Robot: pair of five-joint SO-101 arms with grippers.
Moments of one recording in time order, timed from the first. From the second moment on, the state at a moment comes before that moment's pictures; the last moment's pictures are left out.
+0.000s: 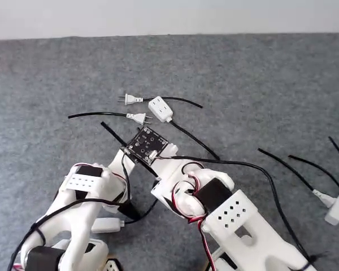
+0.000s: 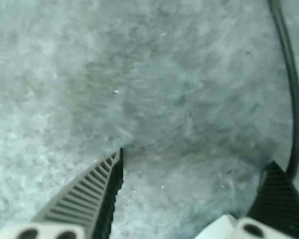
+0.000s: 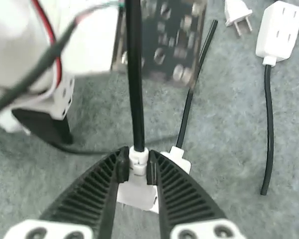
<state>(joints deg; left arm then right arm) 4.5 -20.7 66.1 51.3 -32.8 -43.3 -44.7 48.7 62.2 10.9</state>
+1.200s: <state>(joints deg) 11.0 -38.1 76.4 49.9 -27.0 -38.2 -44.0 48.7 55.4 3.3</state>
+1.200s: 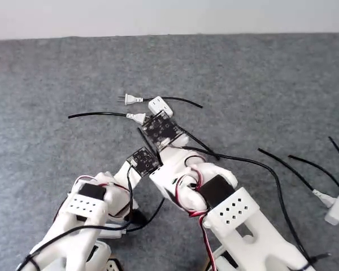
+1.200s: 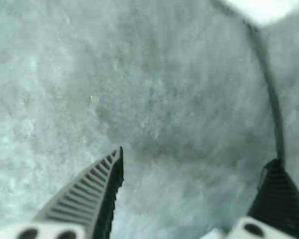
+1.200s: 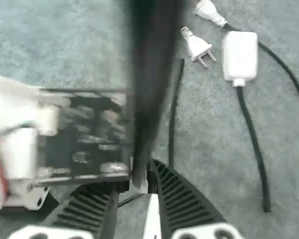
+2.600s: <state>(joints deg) 41.2 -26.8 67.4 31.5 41.8 -12.6 -44.0 48.7 55.4 2.9</state>
